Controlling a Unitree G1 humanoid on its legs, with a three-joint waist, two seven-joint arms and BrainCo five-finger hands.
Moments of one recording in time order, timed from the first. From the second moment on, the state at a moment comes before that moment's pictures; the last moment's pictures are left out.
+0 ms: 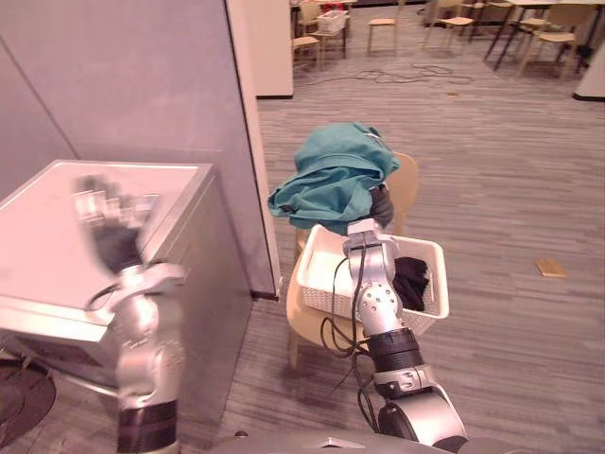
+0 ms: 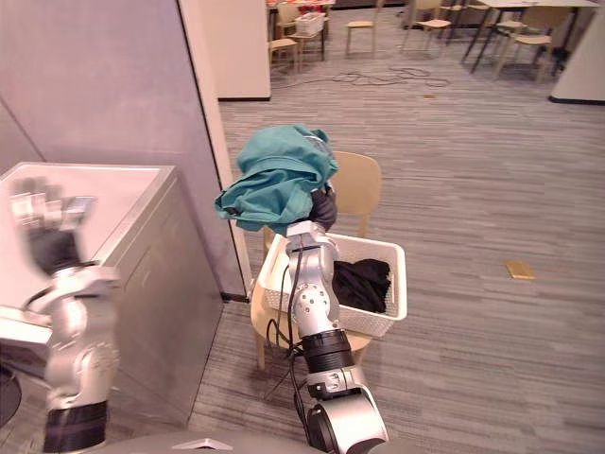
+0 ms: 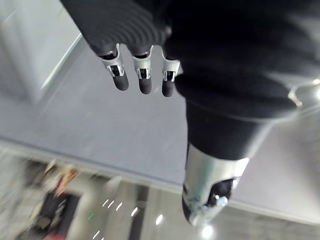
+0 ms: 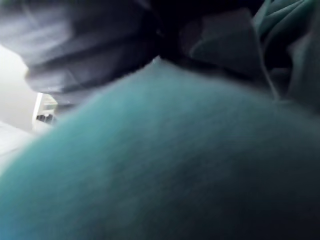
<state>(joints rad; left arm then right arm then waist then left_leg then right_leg) -0.07 0.04 -0.04 -0.18 -0.44 -0.13 0.33 -0.40 0.08 0.12 0.10 0.93 -0.22 -0.27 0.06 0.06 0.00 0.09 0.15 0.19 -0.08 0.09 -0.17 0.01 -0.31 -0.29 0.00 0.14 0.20</state>
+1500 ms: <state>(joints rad) -0.63 0.03 -0.49 0.31 -0.62 -0.02 0.25 -0.37 -0.03 0.22 -0.04 0.98 -0.28 -0.27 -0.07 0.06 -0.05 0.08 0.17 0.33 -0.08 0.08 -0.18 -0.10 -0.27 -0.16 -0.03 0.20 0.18</state>
